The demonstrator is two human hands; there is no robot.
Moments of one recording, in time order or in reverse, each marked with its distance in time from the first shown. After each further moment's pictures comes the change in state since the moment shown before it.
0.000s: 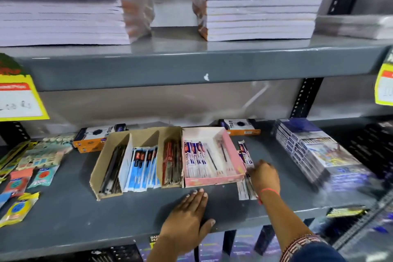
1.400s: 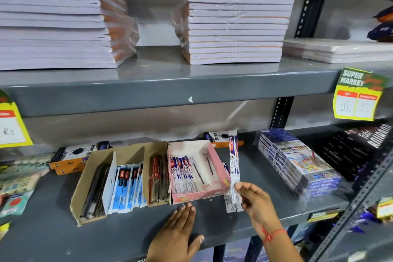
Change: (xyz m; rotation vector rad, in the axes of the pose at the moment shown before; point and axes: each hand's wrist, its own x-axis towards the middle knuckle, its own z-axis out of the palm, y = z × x) left_hand 0.002 0.000 -0.012 0.118 0.074 0.039; right_hand -0.065 0.007 -0.033 1.262 -0.280 0.122
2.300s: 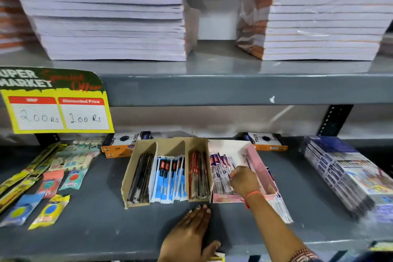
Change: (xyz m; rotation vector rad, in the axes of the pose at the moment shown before) left_hand -0.035 -0.046 -0.009 -0.114 -0.153 -0.105; right_hand 0.063 0.026 0.127 -1.190 -0.046 -0.104
